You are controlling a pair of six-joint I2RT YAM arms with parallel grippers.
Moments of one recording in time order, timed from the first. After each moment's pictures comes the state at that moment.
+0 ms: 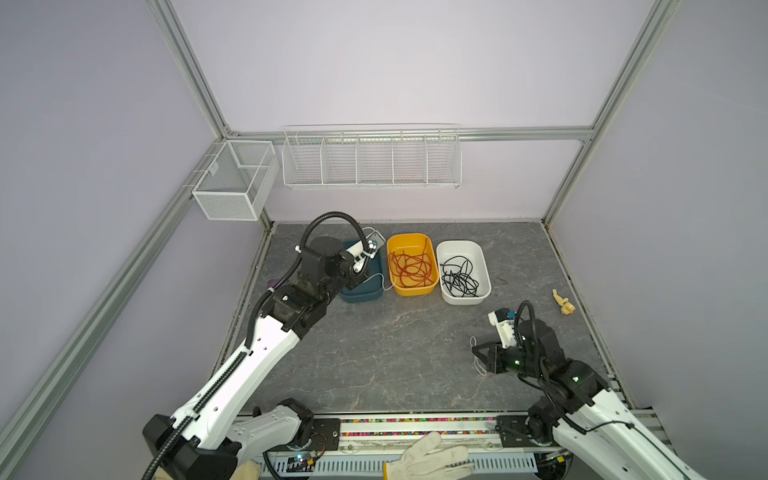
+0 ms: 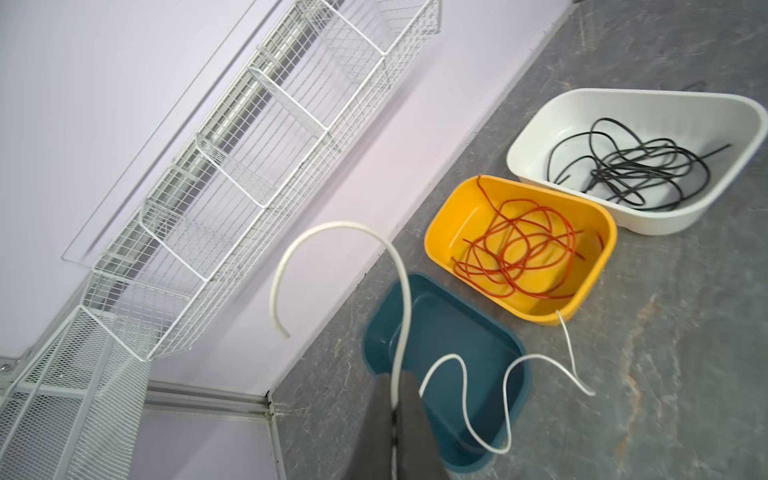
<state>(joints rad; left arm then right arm) -0.58 1.16 1.22 -0.40 -0.15 0.62 0.53 0.55 0.44 -0.62 -0.33 0.55</state>
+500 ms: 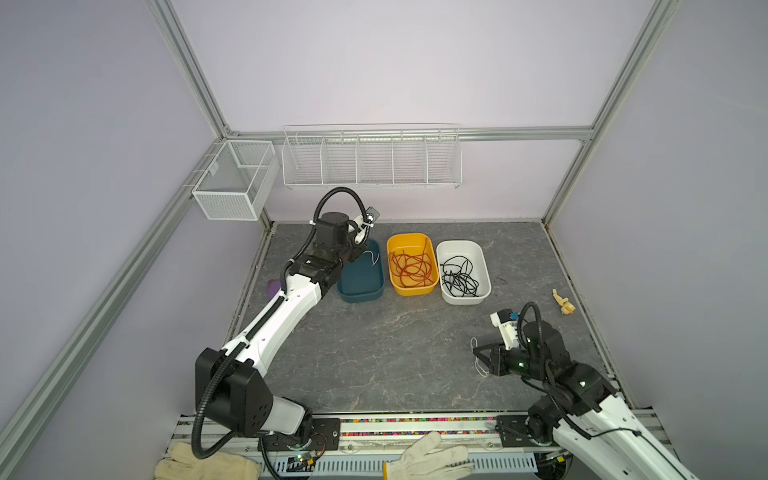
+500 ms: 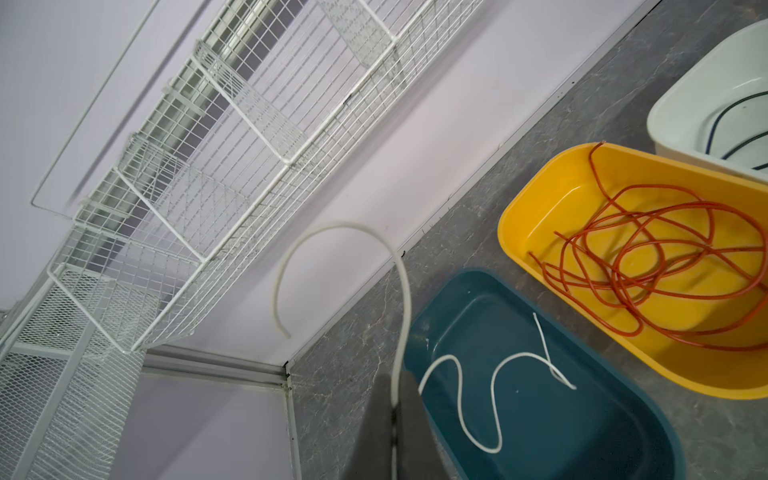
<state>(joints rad) -0.42 1.45 1.29 -0.22 -0.18 0.62 0.53 0.49 0.46 -0.66 -0.36 0.55</state>
